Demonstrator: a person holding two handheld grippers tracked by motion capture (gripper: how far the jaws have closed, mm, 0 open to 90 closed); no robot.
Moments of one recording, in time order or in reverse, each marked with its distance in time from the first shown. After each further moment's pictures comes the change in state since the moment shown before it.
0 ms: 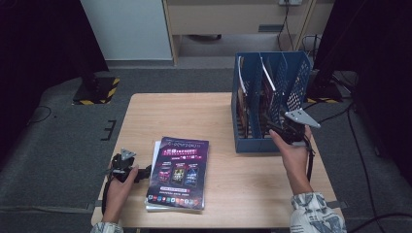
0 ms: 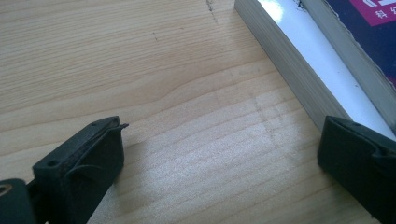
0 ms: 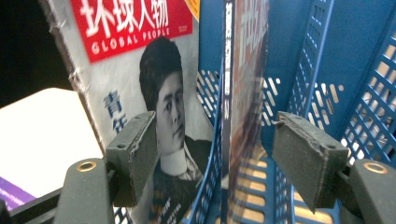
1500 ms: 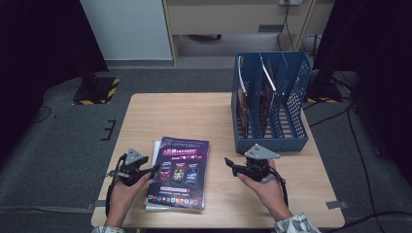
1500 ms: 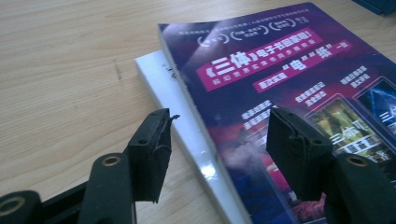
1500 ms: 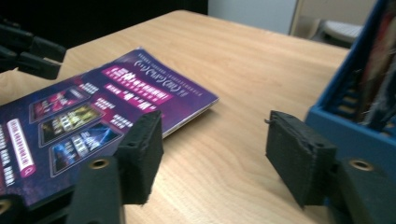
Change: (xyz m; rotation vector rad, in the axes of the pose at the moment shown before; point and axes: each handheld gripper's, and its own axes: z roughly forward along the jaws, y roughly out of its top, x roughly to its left) left arm -0.047 0.022 -0.036 -0.122 -0.164 0.090; right arm 0.108 -0.070 -0.021 0.195 0.403 -0.093
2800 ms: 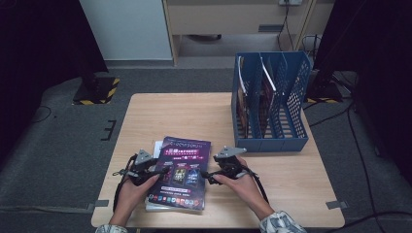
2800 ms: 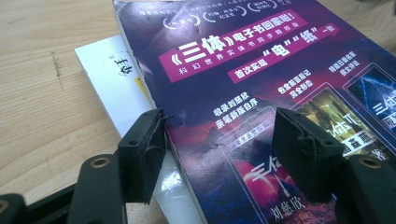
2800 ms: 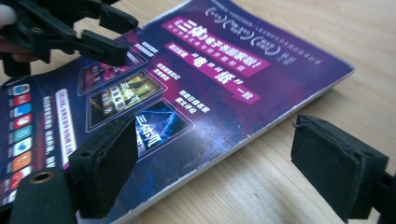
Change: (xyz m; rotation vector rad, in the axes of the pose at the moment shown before) left arm -0.007 -0.007 0.025 0.019 -0.087 0.013; right arm 0.033 -0.010 0.077 0.190 0.236 0.046
